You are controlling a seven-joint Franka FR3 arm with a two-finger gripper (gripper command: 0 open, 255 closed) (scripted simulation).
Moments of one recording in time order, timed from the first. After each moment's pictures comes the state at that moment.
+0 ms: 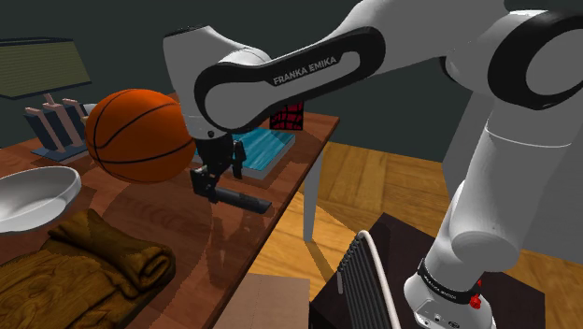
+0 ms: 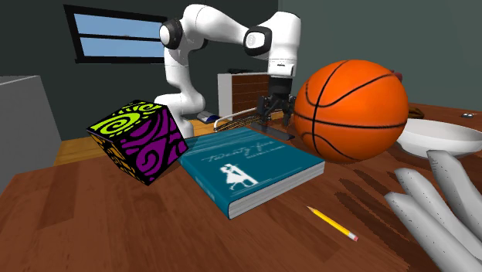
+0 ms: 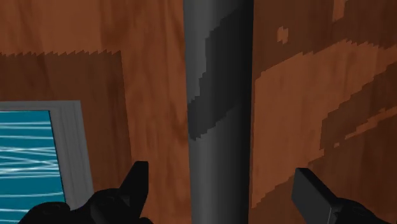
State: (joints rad) arm 0.12 0.07 0.51 -1.84 -0.12 1.88 0.39
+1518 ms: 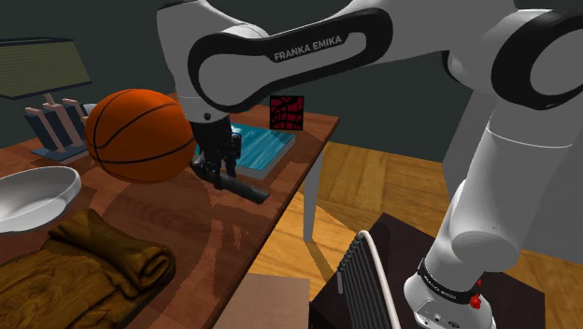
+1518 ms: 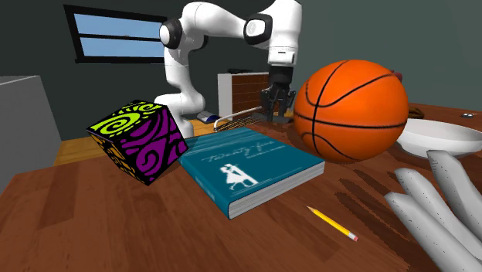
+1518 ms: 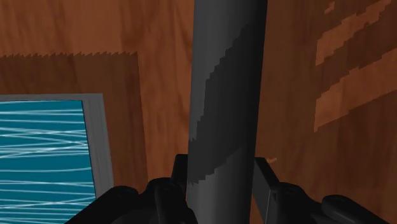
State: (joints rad) arm 0.12 0.06 0.51 -1.76 -0.11 1.80 0.38
